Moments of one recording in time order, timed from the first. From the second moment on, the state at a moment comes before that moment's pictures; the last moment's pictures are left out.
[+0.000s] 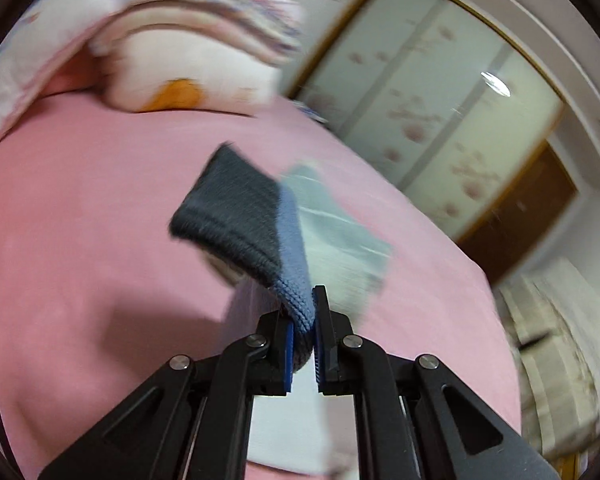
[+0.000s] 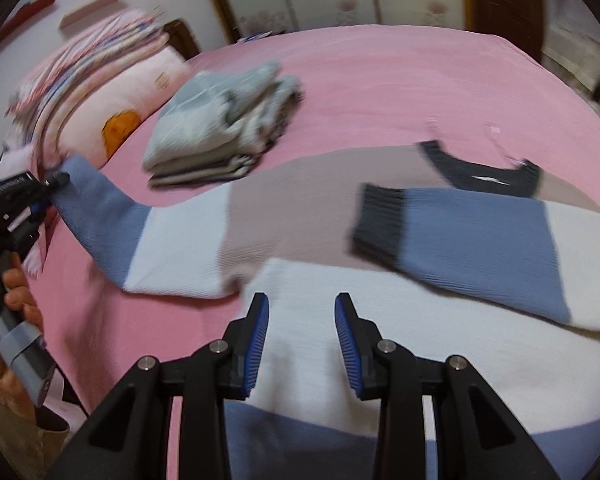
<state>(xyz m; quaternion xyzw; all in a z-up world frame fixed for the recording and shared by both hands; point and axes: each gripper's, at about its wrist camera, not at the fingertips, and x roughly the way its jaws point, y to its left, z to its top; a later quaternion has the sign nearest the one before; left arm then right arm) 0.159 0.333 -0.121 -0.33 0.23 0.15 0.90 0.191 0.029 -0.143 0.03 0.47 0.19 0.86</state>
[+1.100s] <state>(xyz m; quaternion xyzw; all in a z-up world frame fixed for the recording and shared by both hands) 0.161 0.137 -0.169 -0.18 0.37 0.03 0.91 0.193 -0.124 -0.161 0.11 0.47 0.12 0.87</state>
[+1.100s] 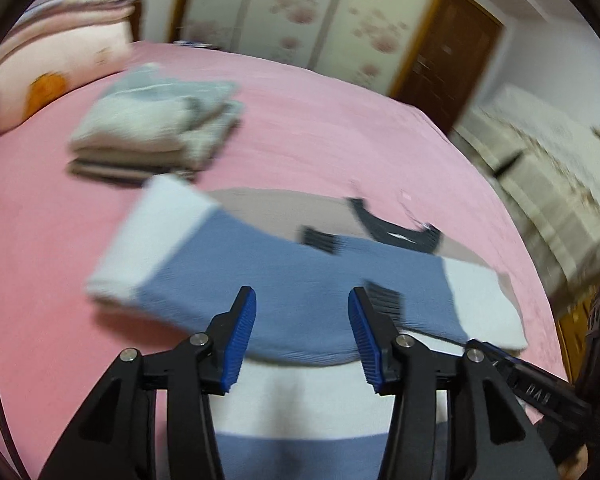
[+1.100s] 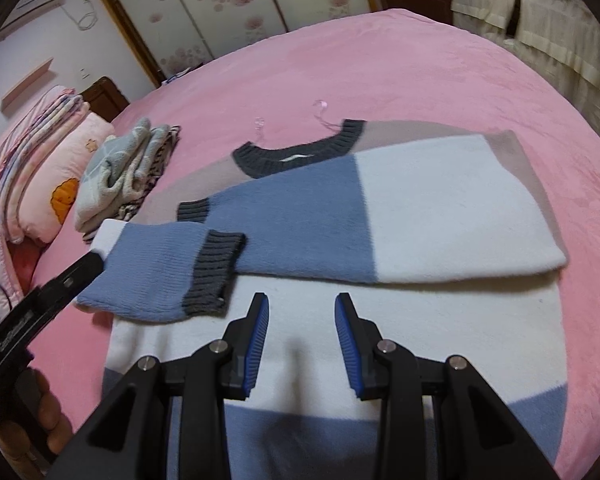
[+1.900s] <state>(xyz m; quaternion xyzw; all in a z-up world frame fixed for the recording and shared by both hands) 0.151 0.249 -0.253 -0.32 0.42 0.11 0.84 0.250 -0.044 -0.200 0.14 0.53 0.24 0.80</state>
